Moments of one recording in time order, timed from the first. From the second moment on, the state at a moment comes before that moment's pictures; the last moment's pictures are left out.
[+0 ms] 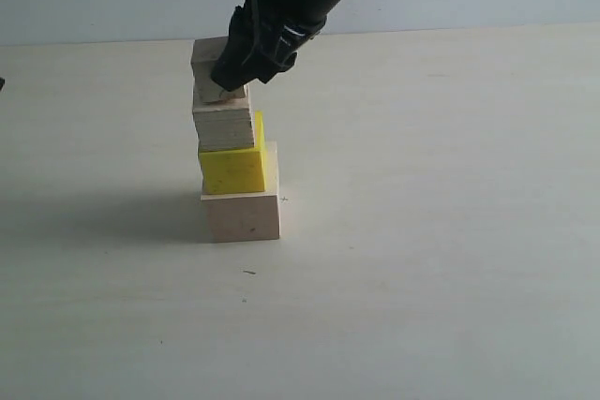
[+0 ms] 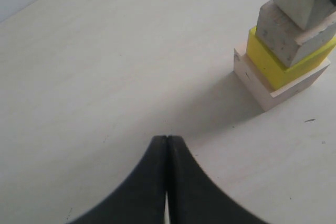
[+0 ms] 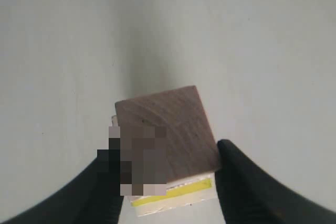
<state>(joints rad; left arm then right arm) -0.58 1.05 -1.00 0.28 0.94 -0.08 0.57 1.87 -1.63 0.59 0.99 -1.04</state>
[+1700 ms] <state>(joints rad) -0.58 1.05 -1.00 0.28 0.94 -0.08 0.57 1.87 -1.63 0.66 0.96 -1.02</state>
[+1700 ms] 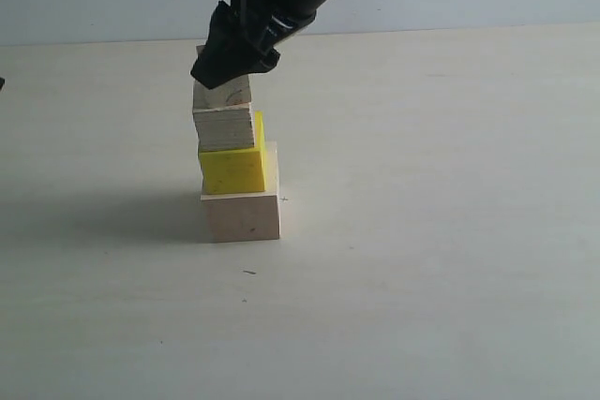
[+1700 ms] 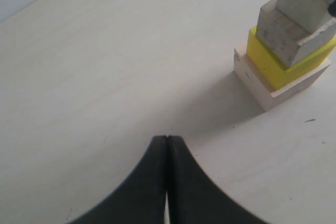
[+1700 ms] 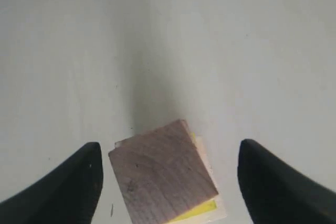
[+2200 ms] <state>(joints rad) -0.58 1.05 -1.00 0.28 0.92 -0.08 0.57 1.87 -1.63 0.66 0.94 -1.02</state>
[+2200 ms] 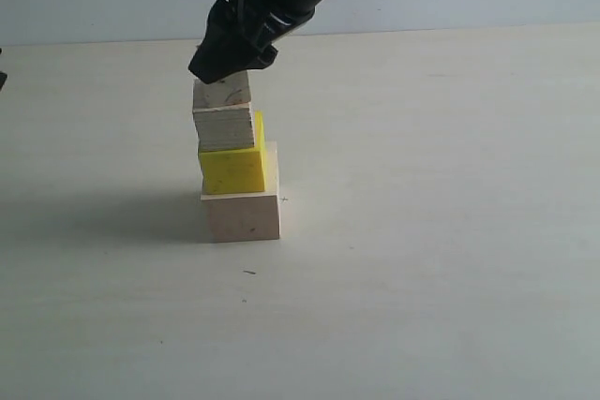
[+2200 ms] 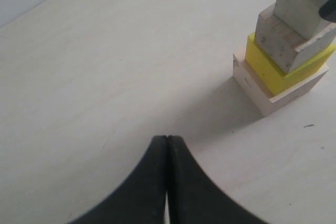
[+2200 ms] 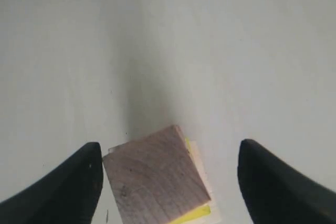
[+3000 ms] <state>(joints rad) -0.58 1.05 -1.00 0.28 0.92 -0.08 0.57 1.87 -1.63 0.67 0.91 -1.02</state>
